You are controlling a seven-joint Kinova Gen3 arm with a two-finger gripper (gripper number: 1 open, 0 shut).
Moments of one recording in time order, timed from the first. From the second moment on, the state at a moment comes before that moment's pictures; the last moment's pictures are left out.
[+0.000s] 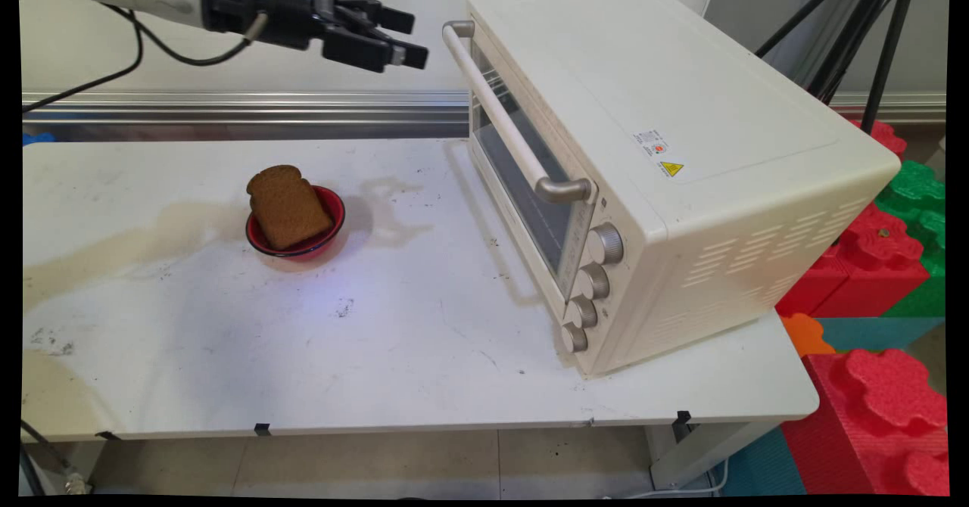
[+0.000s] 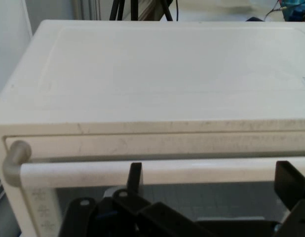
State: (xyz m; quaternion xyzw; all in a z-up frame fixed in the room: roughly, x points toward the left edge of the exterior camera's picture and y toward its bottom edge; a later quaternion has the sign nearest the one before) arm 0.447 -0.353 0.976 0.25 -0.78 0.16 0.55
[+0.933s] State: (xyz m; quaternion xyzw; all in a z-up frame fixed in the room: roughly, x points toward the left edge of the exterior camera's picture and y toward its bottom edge) arm 0.393 -0.377 0.958 0.24 -0.79 0.15 0.53
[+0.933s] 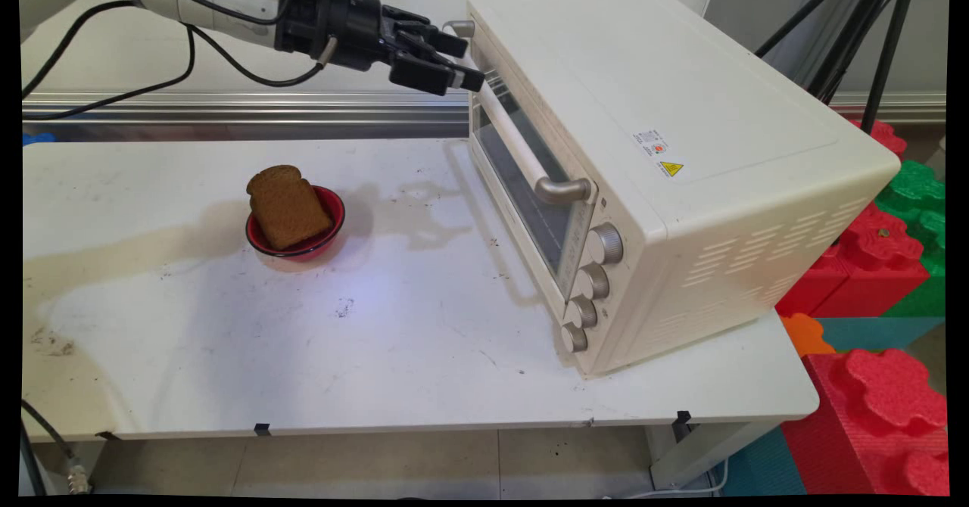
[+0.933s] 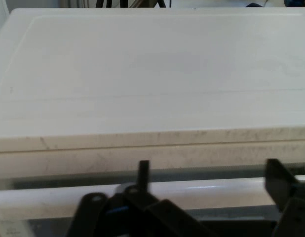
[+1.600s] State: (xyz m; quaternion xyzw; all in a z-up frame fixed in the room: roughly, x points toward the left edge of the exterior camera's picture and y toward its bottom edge) arm 0.375 -0.382 0.950 0.24 -0.80 0.15 0.53
